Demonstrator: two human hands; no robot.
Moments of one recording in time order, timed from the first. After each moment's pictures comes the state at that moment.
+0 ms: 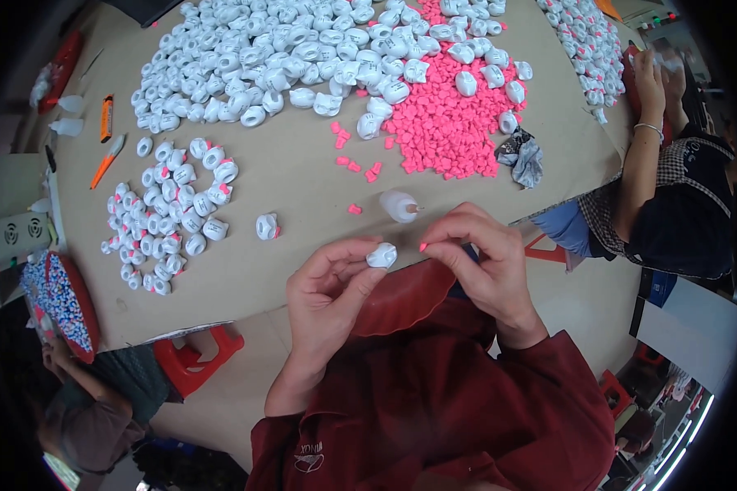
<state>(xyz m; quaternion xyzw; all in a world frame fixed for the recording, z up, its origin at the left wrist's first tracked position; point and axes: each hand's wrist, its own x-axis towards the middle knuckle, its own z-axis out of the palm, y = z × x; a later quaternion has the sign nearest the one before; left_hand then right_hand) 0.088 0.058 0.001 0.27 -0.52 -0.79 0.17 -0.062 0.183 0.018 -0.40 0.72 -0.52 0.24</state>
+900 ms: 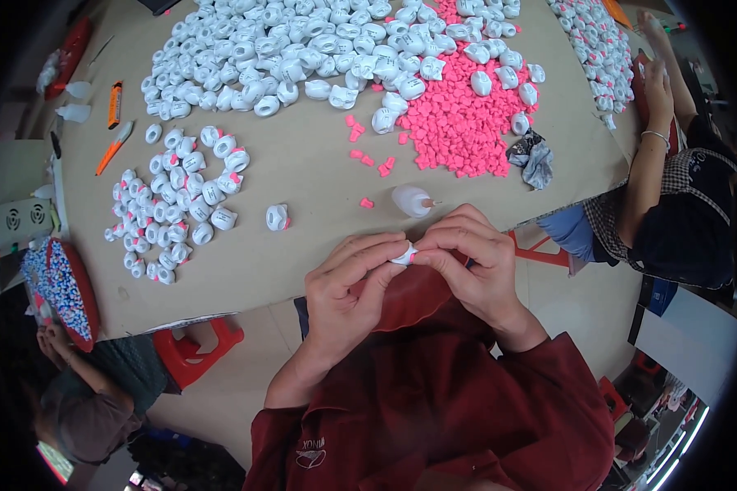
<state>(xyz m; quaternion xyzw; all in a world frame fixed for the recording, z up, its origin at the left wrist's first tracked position) 0.082 0.062 -0.005 0.24 -0.70 -0.64 0.21 -0.048 0.174 0.003 -0.44 0.72 -0.51 0.17</state>
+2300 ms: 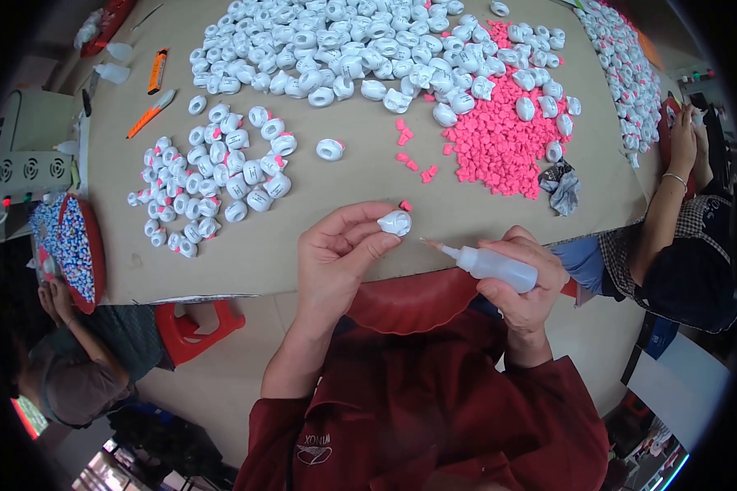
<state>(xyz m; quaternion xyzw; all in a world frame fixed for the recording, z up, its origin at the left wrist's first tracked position) 0.087 0.029 -0.009 0.27 -0.45 -0.82 0.22 -0.062 0.186 0.010 -0.46 0.65 -0.58 0.14</state>
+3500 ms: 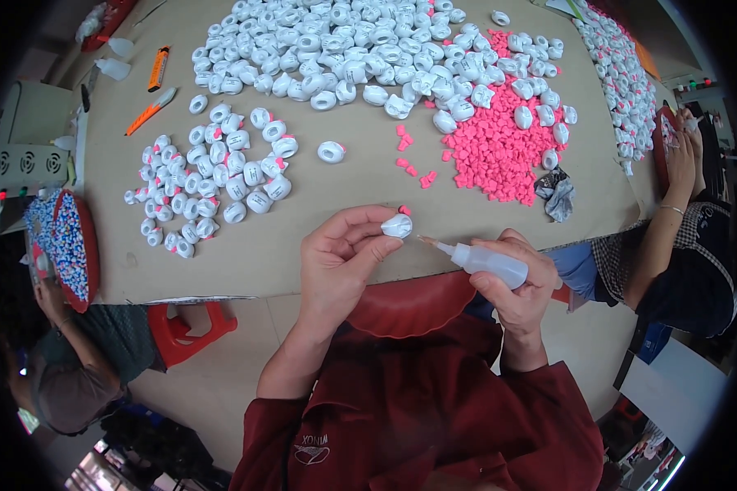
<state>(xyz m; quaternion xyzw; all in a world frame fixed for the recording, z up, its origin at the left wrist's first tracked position) 0.087 0.032 -0.010 0.28 -0.48 -0.80 0.24 -0.057 0.184 0.016 -0.41 0.69 -0.57 0.19</state>
